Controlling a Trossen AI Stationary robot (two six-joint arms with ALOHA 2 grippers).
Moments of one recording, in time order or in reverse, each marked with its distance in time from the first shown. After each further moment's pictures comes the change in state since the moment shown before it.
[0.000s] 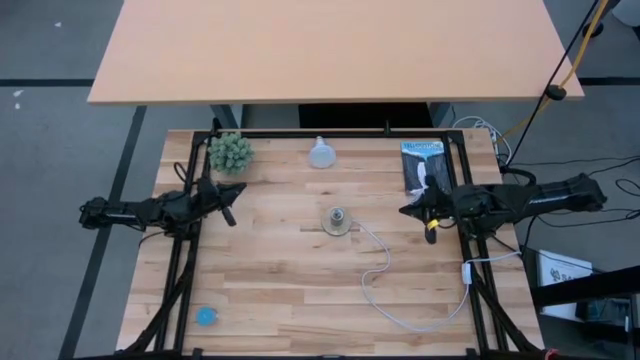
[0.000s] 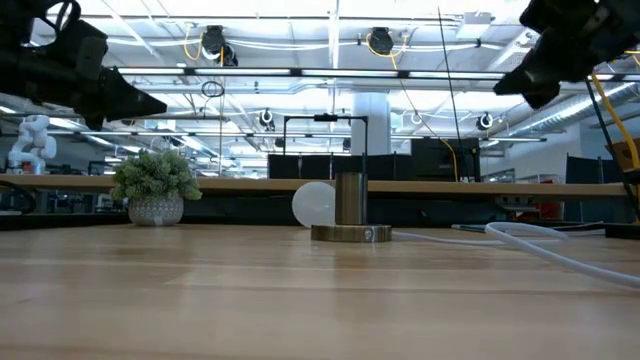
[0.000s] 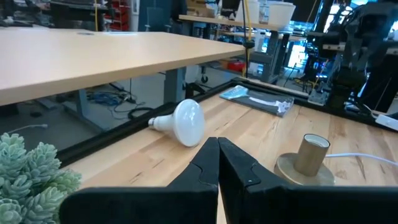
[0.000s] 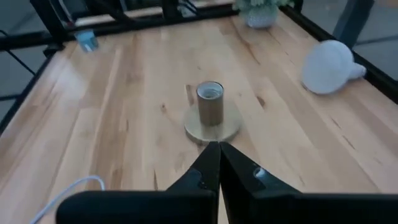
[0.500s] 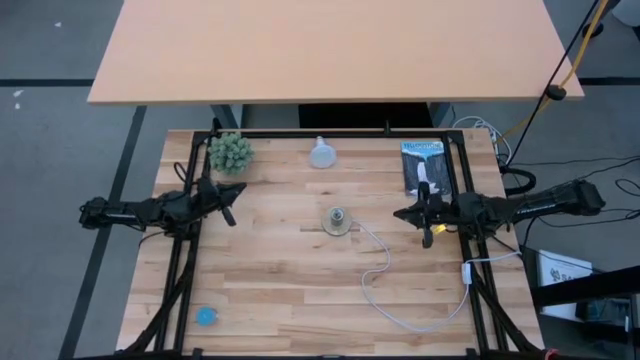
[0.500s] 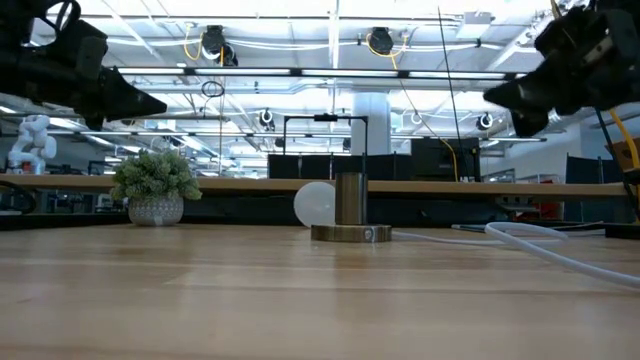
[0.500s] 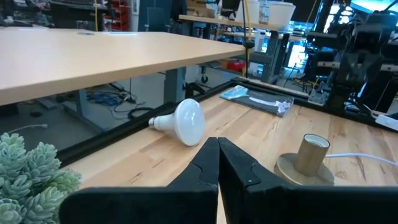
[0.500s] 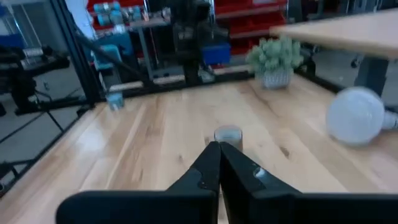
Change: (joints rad) left arm 0.000 0.000 0.000 0.000 0.000 0.000; right arm -0.021 -0.087 -0.393 0.682 -0.053 -0.052
